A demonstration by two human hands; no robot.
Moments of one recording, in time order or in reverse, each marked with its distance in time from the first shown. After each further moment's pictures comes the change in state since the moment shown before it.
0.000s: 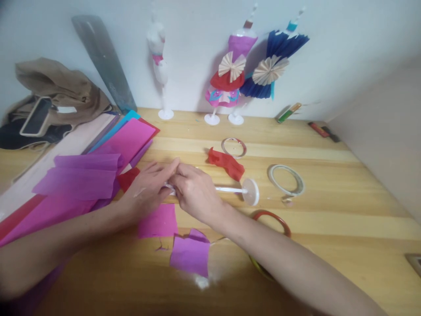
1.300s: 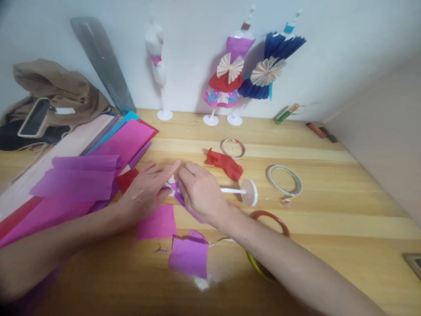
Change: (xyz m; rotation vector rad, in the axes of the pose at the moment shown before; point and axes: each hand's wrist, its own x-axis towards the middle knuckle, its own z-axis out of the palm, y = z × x) left_hand 0.001 0.004 -0.003 0.036 -0.015 -0.007; right_hand -0.006 0.006 -0.010 0.009 0.011 0.028
